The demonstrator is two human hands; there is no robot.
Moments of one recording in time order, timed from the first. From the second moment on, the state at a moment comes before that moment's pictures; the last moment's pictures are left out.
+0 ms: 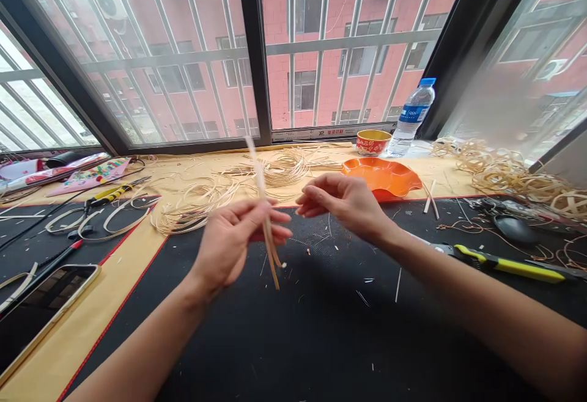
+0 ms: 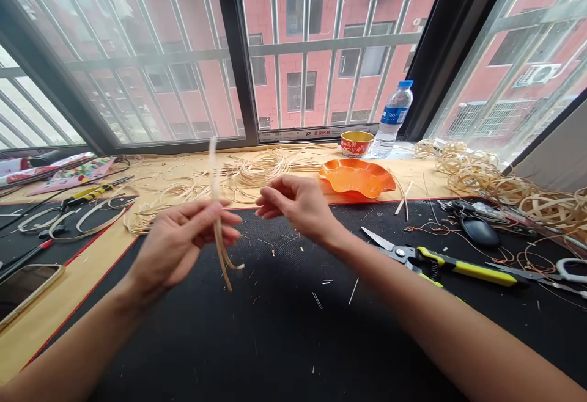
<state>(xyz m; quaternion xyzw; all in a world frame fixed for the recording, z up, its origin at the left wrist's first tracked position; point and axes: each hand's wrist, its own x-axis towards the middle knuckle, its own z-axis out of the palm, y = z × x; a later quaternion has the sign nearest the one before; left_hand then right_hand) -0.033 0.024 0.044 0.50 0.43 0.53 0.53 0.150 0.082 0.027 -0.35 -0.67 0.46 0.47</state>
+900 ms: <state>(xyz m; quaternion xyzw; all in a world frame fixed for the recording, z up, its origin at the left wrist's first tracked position) -0.052 0.035 0.039 0.50 0.45 0.63 0.39 0.139 0.144 0.049 -0.41 -0.81 0.30 0.29</state>
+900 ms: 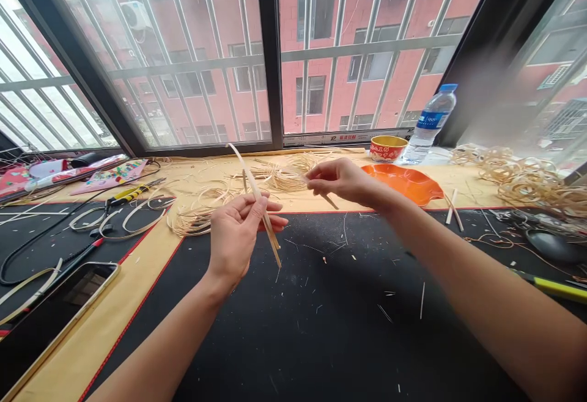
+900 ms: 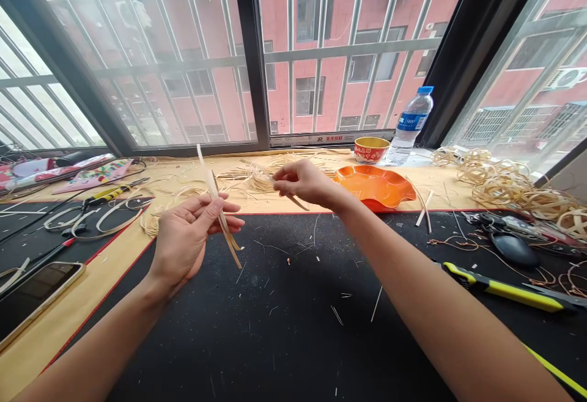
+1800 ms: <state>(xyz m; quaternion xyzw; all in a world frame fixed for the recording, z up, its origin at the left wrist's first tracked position) -0.021 0.010 0.040 0.51 0.44 0.47 0.57 0.136 0.020 0.004 -0.31 -0.49 0.65 0.49</state>
